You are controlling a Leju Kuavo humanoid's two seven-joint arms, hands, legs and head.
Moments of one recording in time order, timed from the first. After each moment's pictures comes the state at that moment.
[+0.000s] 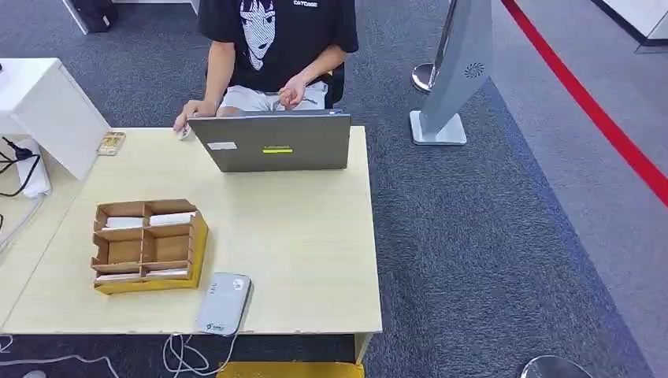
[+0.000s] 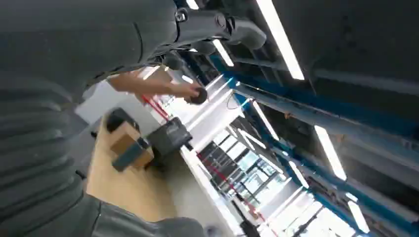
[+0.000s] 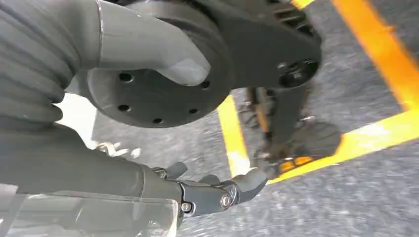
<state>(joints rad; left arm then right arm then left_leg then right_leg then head) 0.16 -0.14 1.21 -2.02 -0.38 -0.04 -0.70 -0.03 0.16 -0.66 -0.20 0.34 -0.03 -0.02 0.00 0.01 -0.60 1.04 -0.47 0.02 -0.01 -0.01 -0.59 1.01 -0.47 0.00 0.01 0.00</state>
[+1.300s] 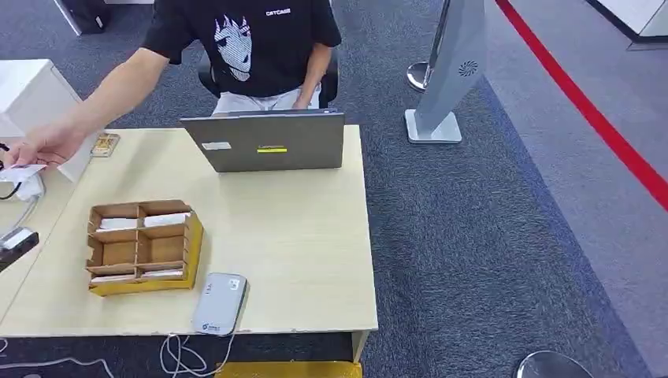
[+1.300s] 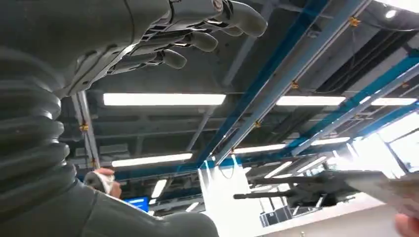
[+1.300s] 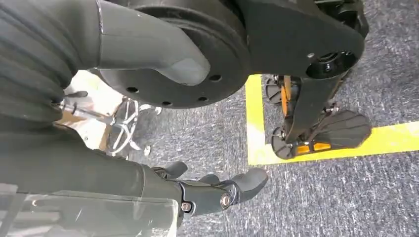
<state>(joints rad) -0.34 0.56 0.13 -1.21 -1.43 0.48 -0.03 -0.06 0.14 -0.61 -0.20 0.52 -0.04 0.03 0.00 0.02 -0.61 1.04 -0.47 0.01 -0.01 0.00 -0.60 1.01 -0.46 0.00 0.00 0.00</state>
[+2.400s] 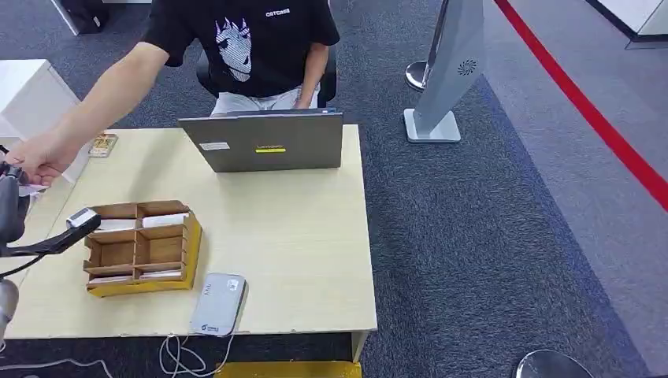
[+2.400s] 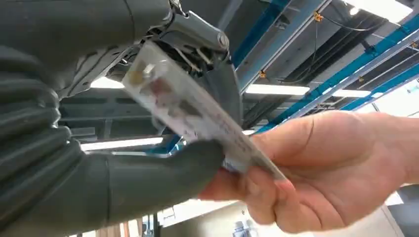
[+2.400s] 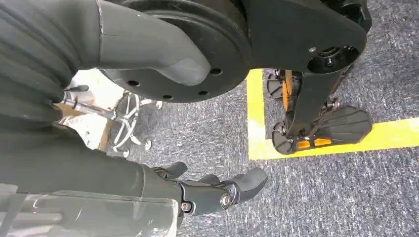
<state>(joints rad) -0.48 0.46 -0.06 -1.05 -1.44 0.48 0.01 -0.06 0.14 -0.61 -0.20 0.55 -0.05 0.02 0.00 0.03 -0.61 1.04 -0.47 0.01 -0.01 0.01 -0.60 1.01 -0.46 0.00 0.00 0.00</state>
